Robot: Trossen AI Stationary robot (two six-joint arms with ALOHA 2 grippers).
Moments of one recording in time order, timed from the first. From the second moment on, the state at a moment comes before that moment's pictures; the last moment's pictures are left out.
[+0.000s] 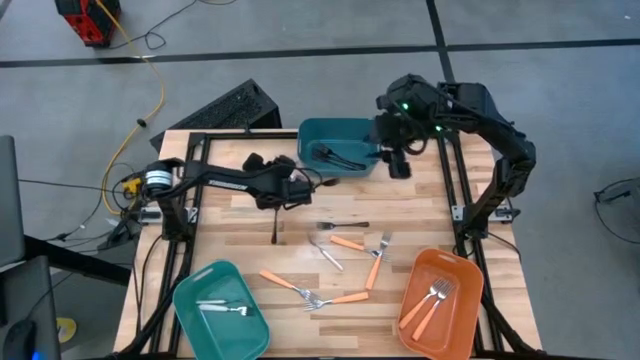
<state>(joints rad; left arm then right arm) 0.15 1.81 1.19 -0.89 -1.08 -0.81 -0.24 1.68 2.33 -1.47 -0.06 -0.42</state>
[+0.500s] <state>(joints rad) -0.01 1.22 1.19 -1.07 -1.06 -0.68 -0.23 1.72 1.69 -0.45 -0.05 -0.44</state>
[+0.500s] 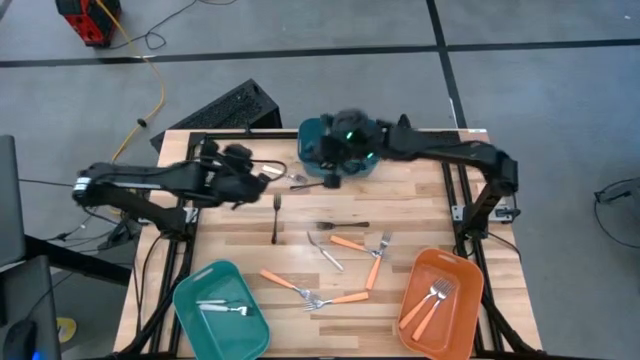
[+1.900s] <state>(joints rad) -0.10 1.14 1.19 -1.11 -1.12 -0.69 -0.17 2.39 1.86 -0.31 0.50 -0.42</state>
